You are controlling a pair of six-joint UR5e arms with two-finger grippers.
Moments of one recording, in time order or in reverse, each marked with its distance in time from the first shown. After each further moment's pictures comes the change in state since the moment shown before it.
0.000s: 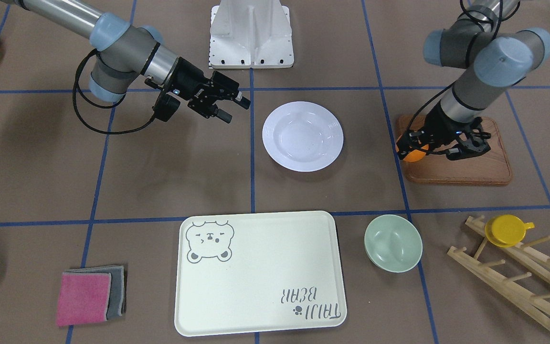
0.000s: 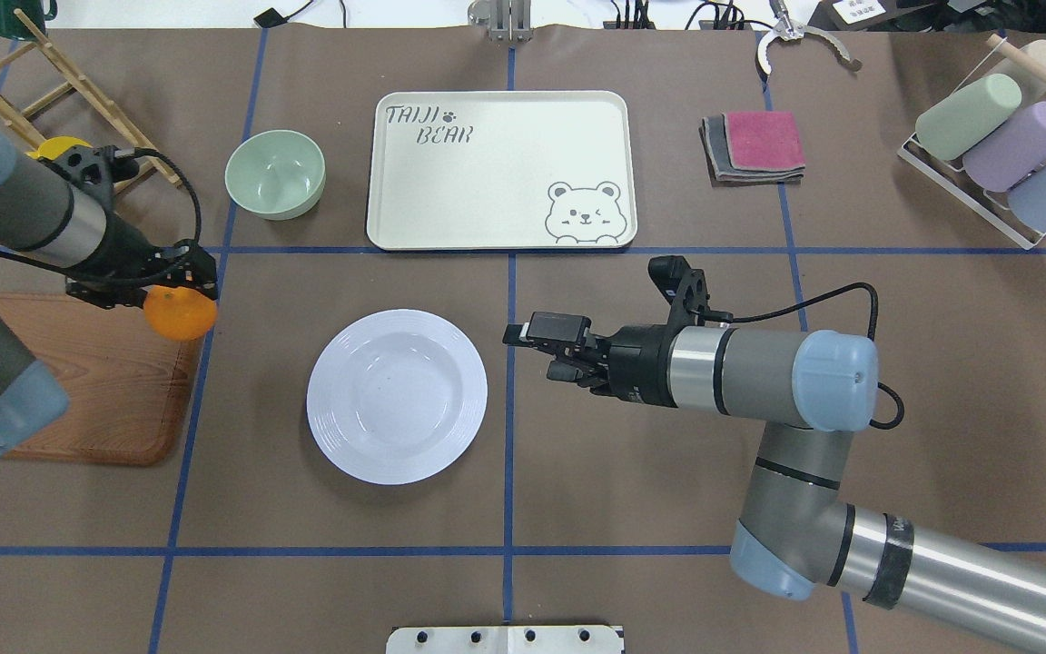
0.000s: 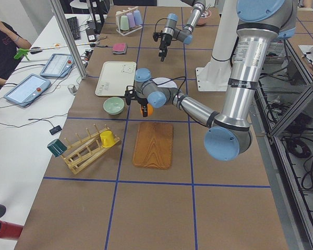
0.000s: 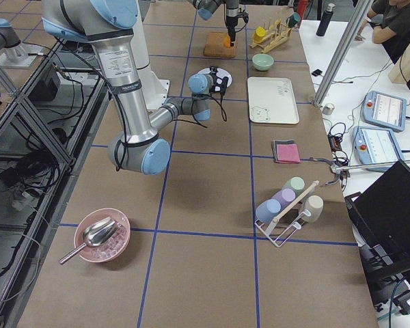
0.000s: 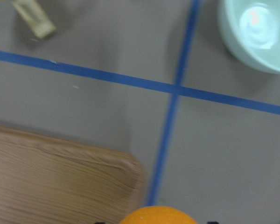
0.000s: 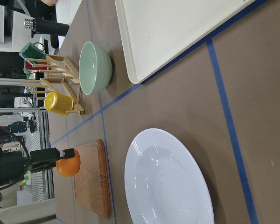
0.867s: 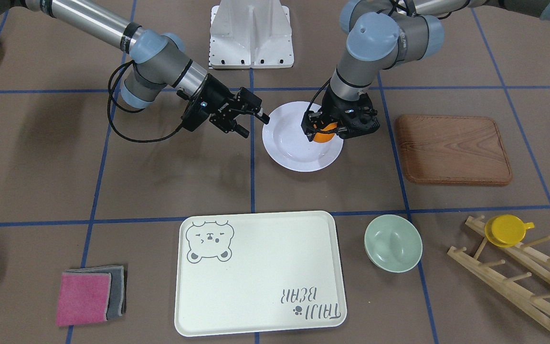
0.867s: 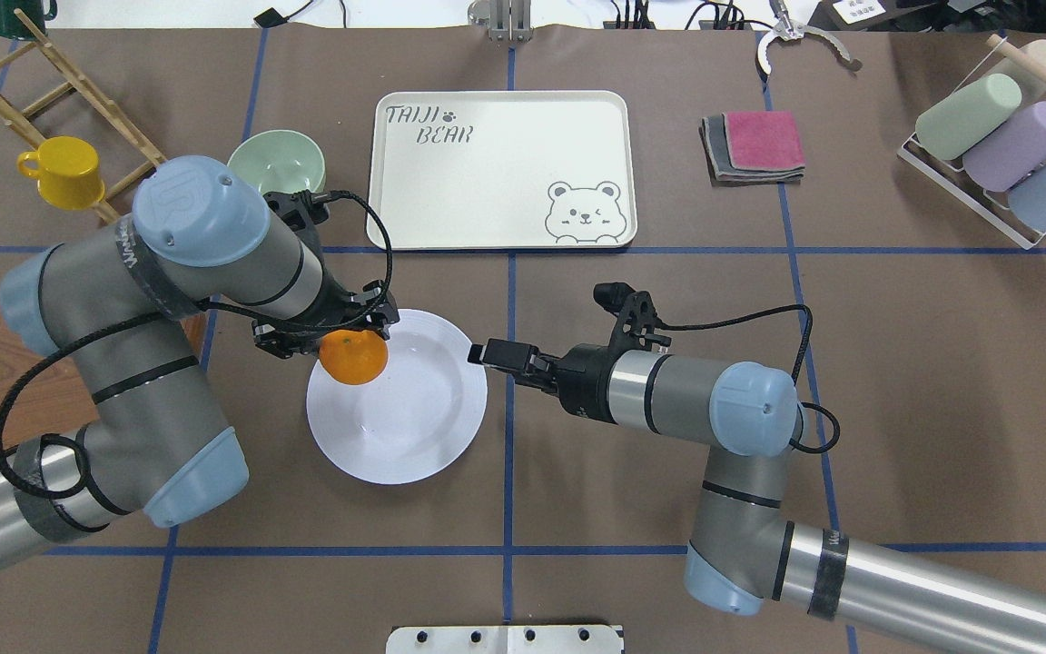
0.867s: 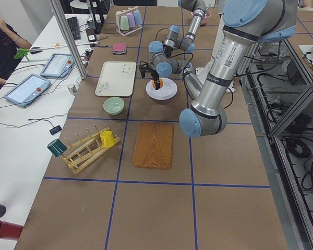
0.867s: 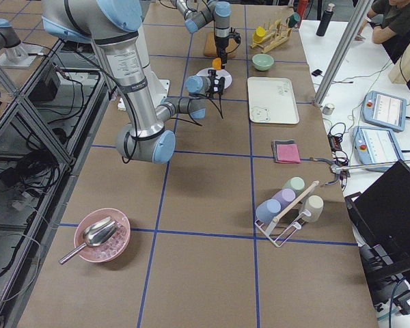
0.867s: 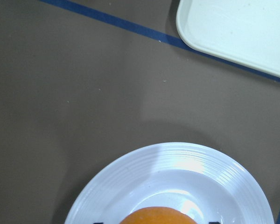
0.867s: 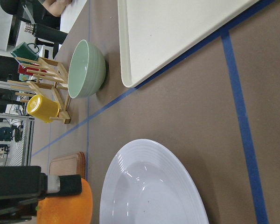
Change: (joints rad) left arm 0.219 -0.244 -0.011 0.186 0.147 -0.220; right arm -0.065 0.086 -0.150 0.002 -0.093 -0.131
